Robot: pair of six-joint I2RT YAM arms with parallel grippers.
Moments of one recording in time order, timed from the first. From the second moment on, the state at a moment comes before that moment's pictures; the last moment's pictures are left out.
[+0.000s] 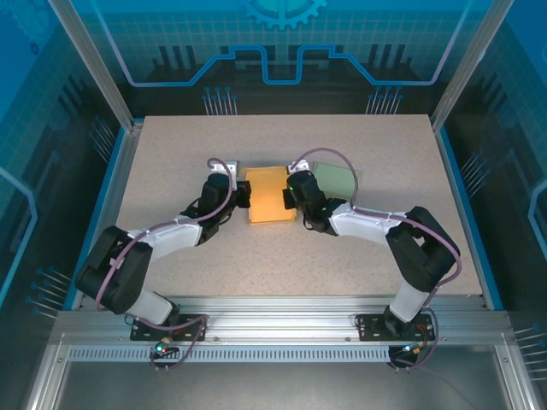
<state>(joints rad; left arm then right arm) -0.44 1.51 0.69 0.38 -0.07 -0.43 0.72 1.71 0.99 0.11 0.39 0.28</state>
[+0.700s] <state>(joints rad) -0.53 1.57 0.48 0.67 -0.14 -0.56 0.79 1.69 0.81 0.25 0.45 0.33</state>
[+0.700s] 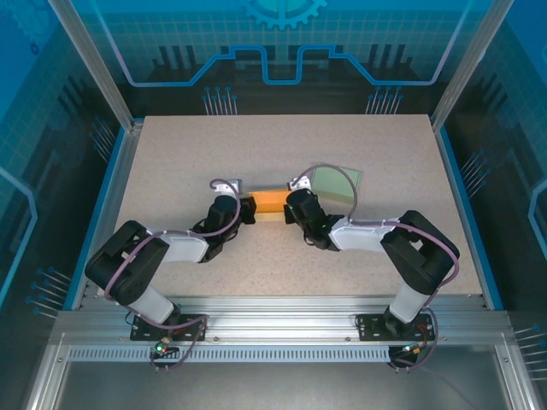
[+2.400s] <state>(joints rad) -0.52 1.41 0.83 -0.02 0.10 -0.45 0.85 1.73 0.75 0.30 0.50 0.32</state>
